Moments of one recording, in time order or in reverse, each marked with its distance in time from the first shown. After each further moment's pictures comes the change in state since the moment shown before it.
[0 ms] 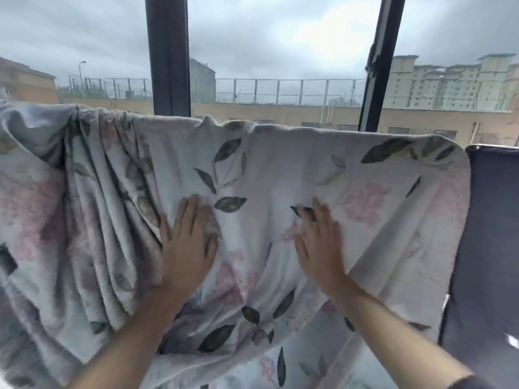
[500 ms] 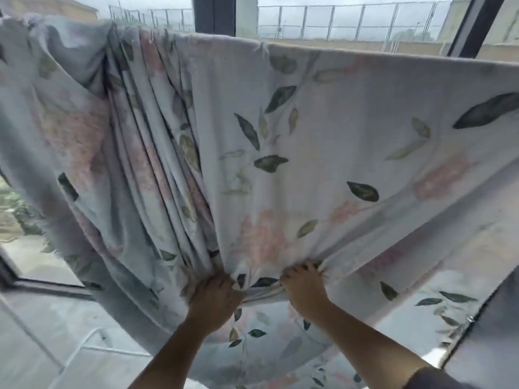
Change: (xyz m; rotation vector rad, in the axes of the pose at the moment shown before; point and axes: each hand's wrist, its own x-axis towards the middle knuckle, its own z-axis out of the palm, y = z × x) left_hand -0.206 -0.031 0.045 0.013 -0.806 0.084; right_hand -0.139 -0.066 0.091 -0.204 -0.717 -0.437
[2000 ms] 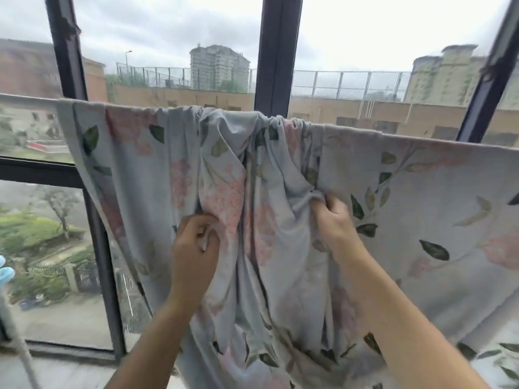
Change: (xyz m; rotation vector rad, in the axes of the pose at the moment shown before) left_hand -0.022 -0.185 -0.225 -0.844 0.974 -0.185; right_hand 0.134 -0.103 -0.272 1.370 0.672 0.422
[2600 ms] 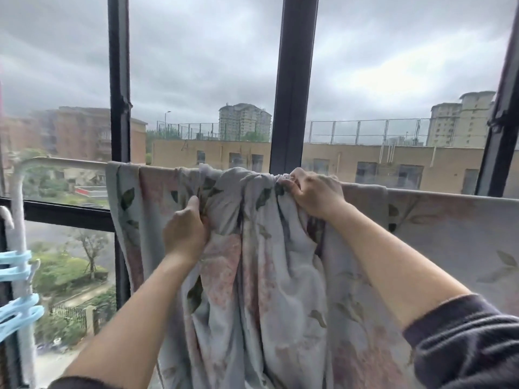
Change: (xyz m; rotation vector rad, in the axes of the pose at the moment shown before) left_hand 0.128 0.012 -0.022 0.662 0.031 0.034; right_hand 0.112 -0.094 0.019 -1.049 -0.110 -0.548
